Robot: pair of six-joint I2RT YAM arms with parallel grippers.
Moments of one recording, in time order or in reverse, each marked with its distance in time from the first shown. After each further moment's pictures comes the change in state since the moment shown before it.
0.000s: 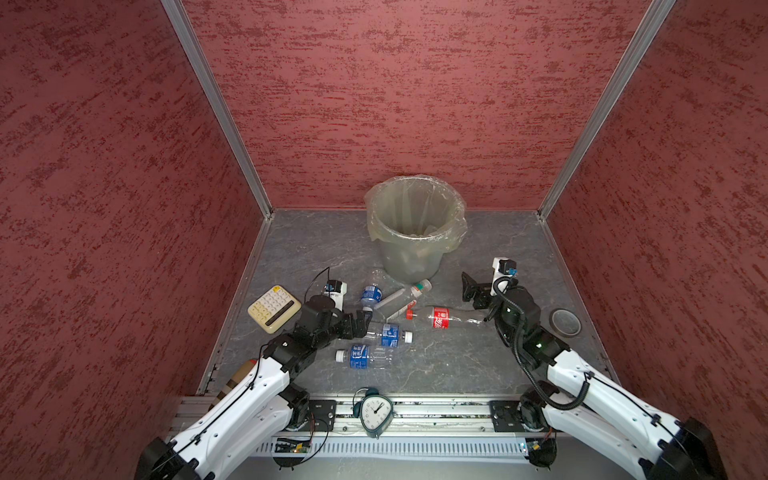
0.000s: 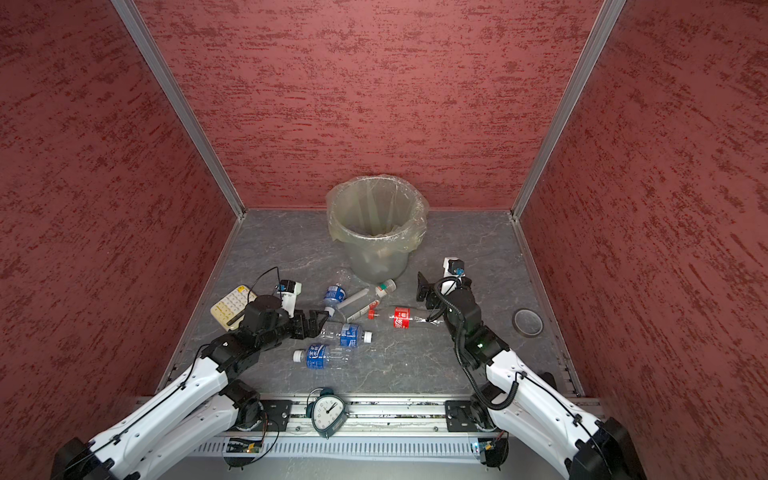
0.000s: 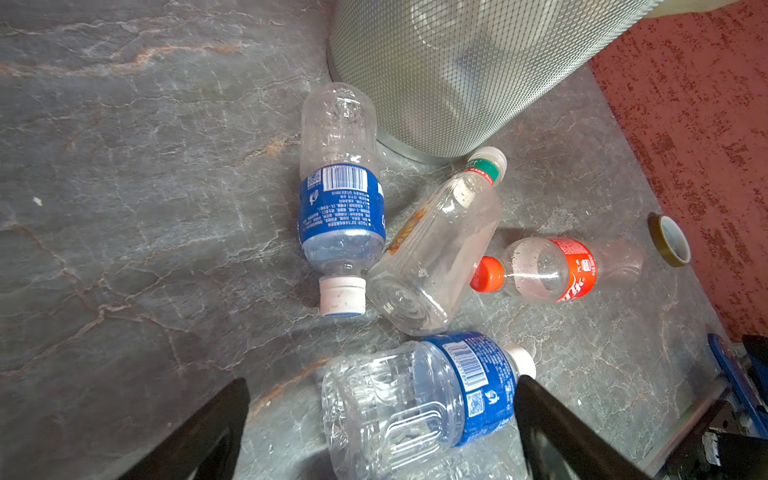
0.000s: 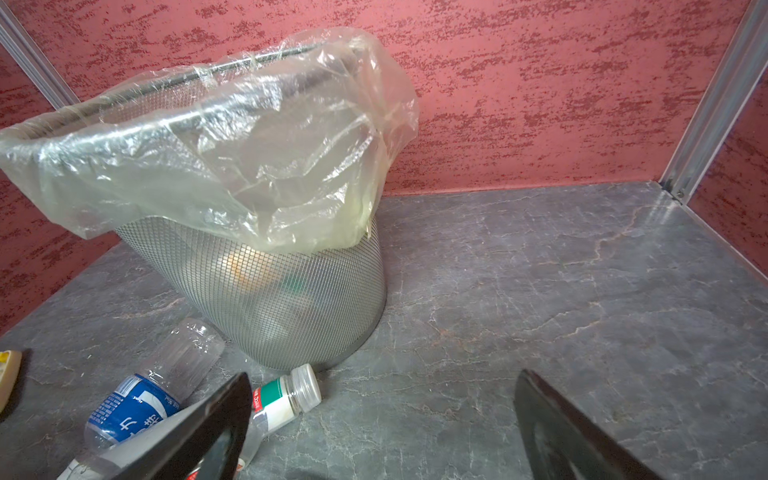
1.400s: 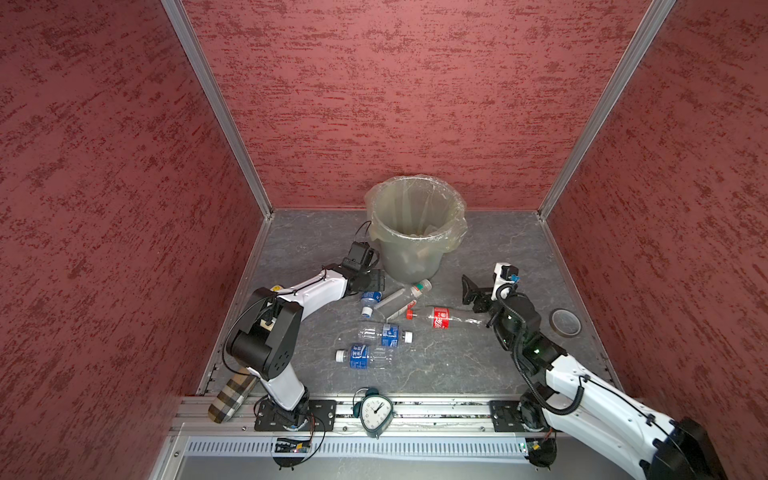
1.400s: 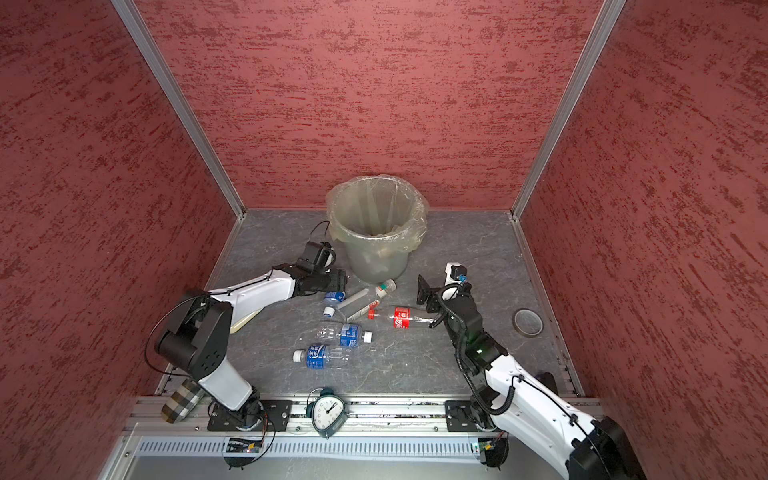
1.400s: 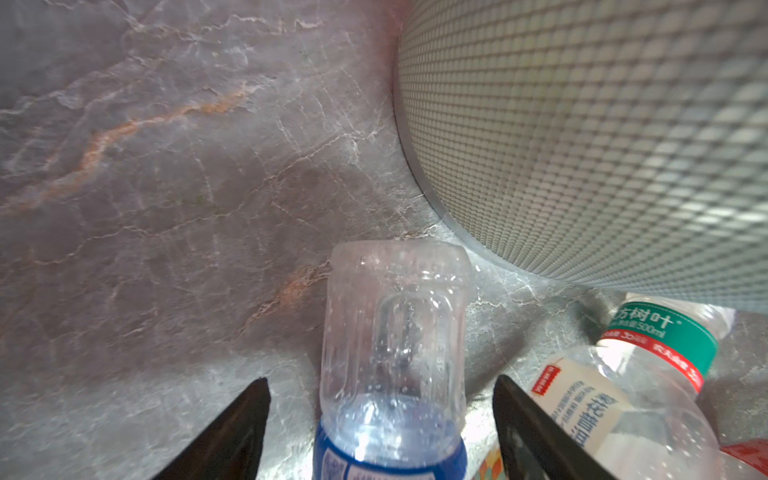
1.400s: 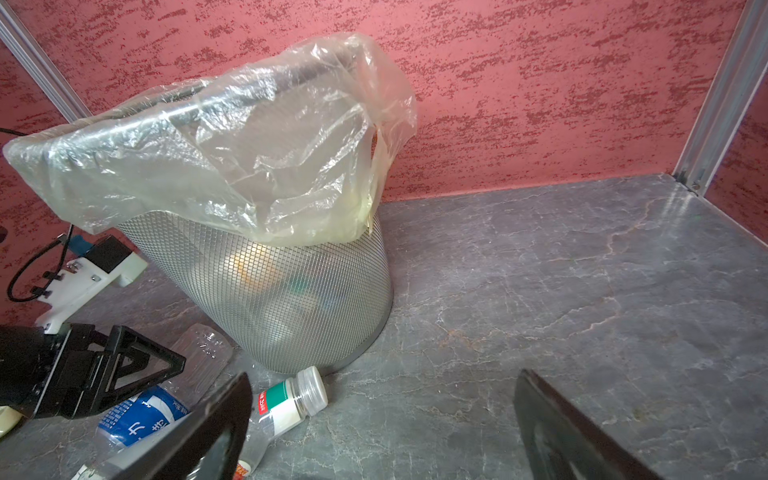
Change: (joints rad) left arm 0.056 0.913 0.574 0.003 -0.101 0.086; right arm 0.000 -0.004 -0.071 0.105 -0.008 0.026
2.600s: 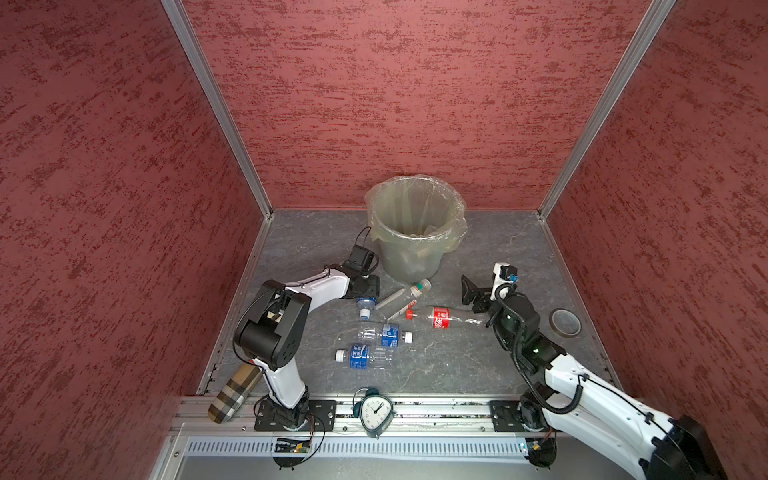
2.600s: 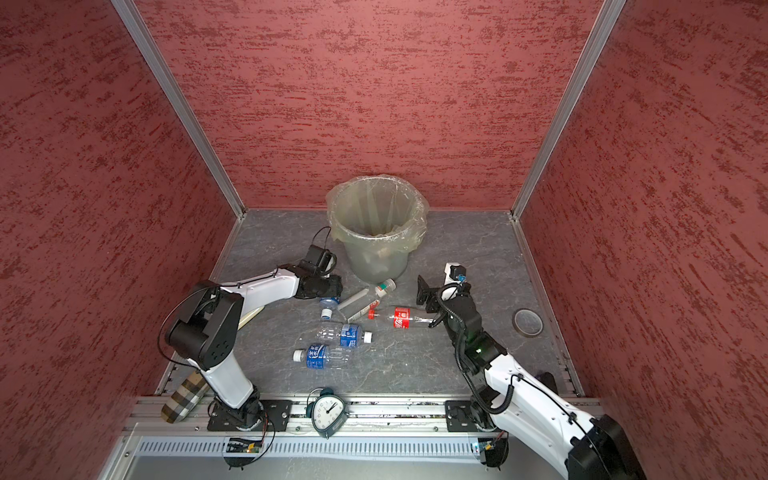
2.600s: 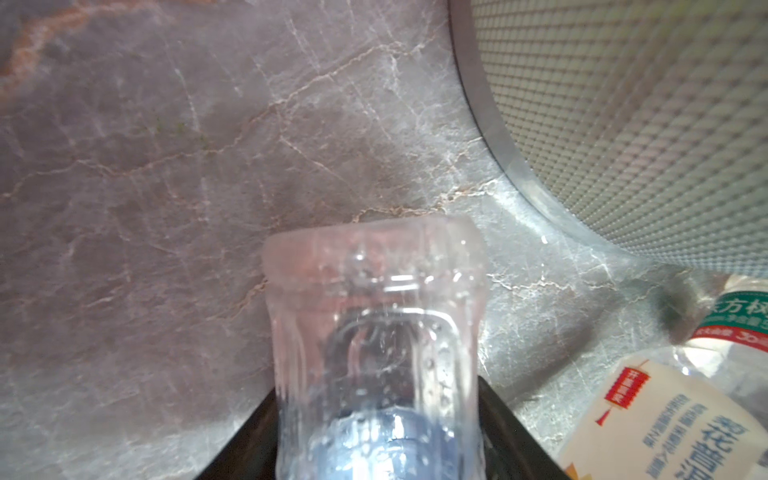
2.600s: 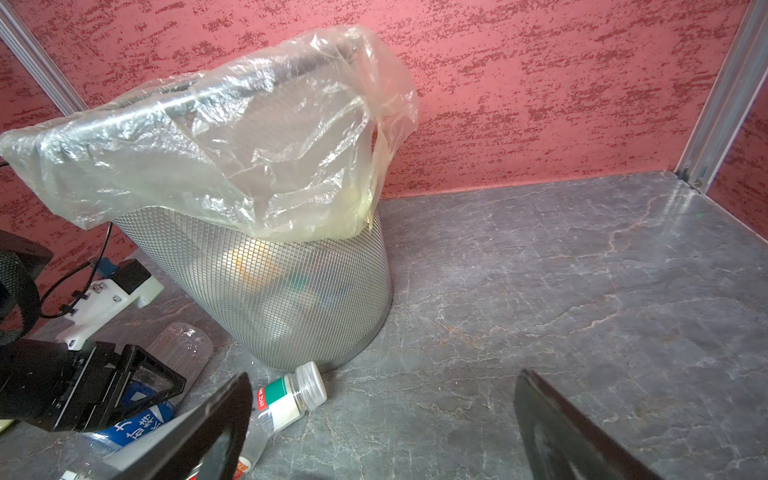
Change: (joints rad) left arm 0.019 0.058 0.000 -0.046 0.014 -0.020; right arm 0.000 0.009 0.000 0.001 -0.004 0.000
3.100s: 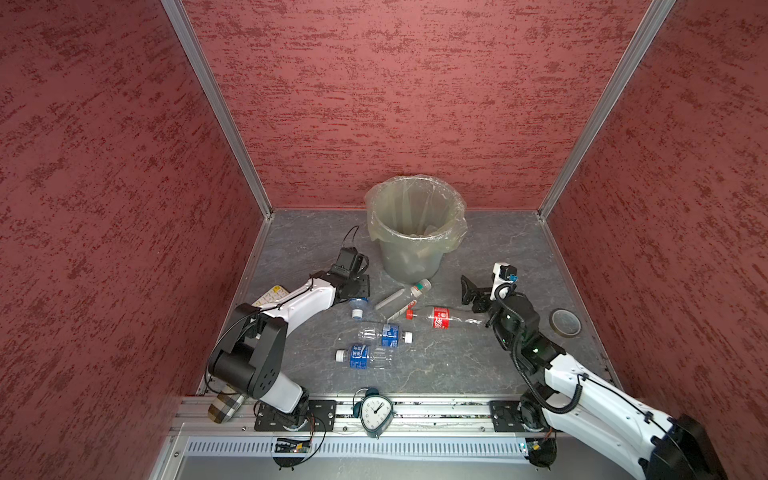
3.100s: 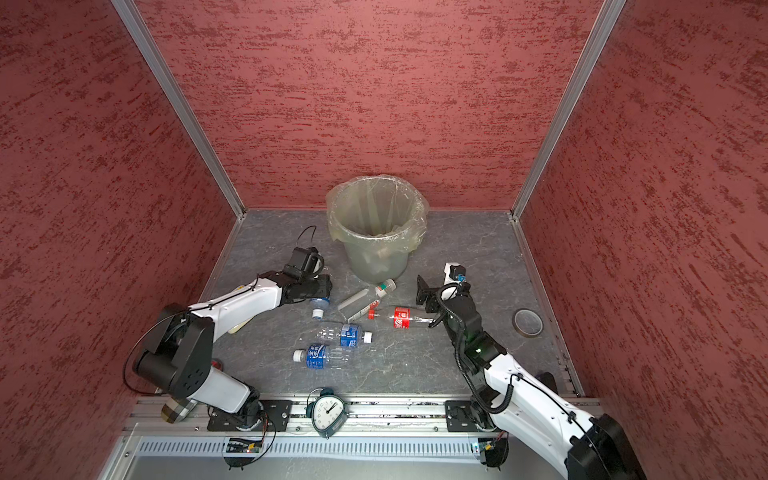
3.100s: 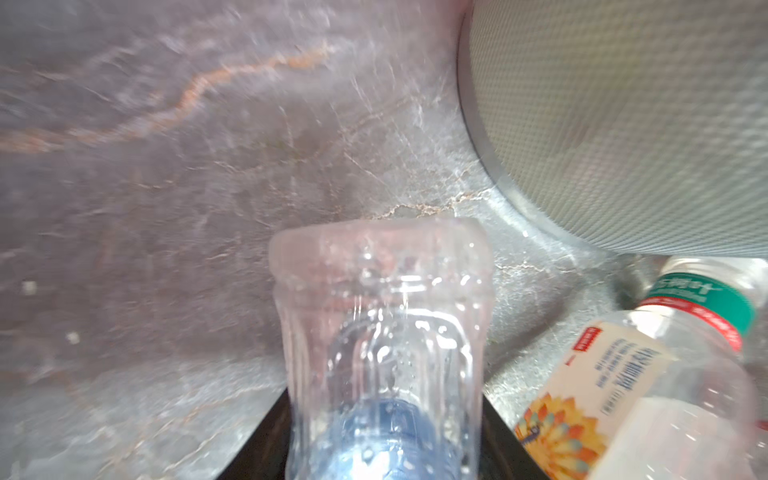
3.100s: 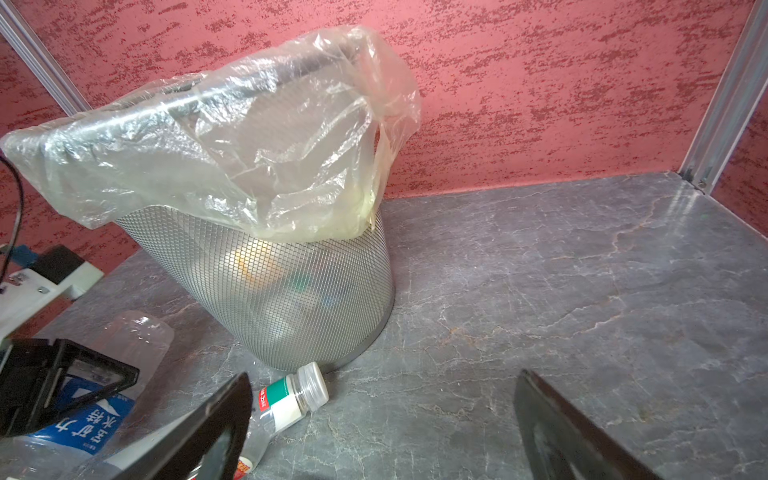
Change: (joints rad) left arm 0.024 -0.243 -0.131 0.018 -0.048 -0.003; right arm 0.000 0.006 0.000 0.008 -0.005 0.000
